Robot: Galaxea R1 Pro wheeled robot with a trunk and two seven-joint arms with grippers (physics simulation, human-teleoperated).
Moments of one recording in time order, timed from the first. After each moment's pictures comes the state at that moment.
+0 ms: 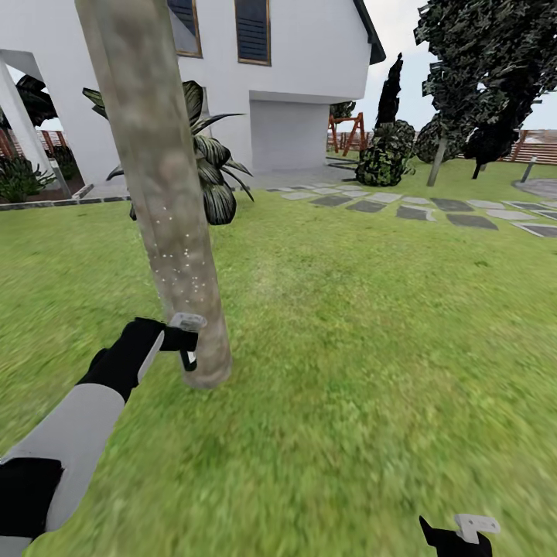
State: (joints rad) left arm -1.00 0.13 -0.11 -0.74 -0.06 0.77 -0.29; right arm -0.37 -0.24 -0.25 -0.20 0.01 -0.35 0.25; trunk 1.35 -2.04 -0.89
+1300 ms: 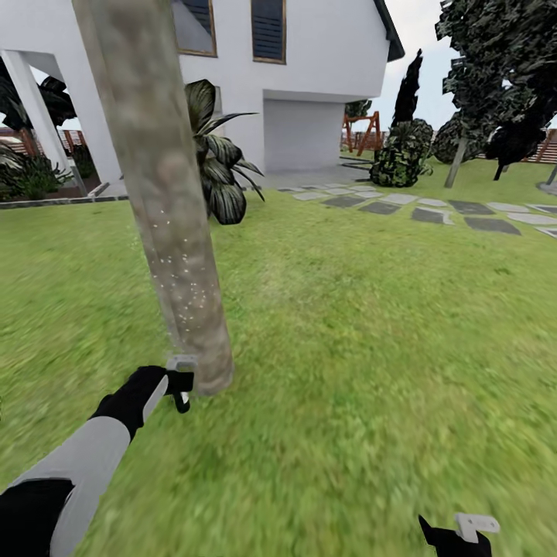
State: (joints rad) left arm -0.90 0.09 -0.02 -0.49 0.04 0.54 -0.06; right arm -0.37 -0.24 -0.25 -0.20 0.00 -0.35 0.24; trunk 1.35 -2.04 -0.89
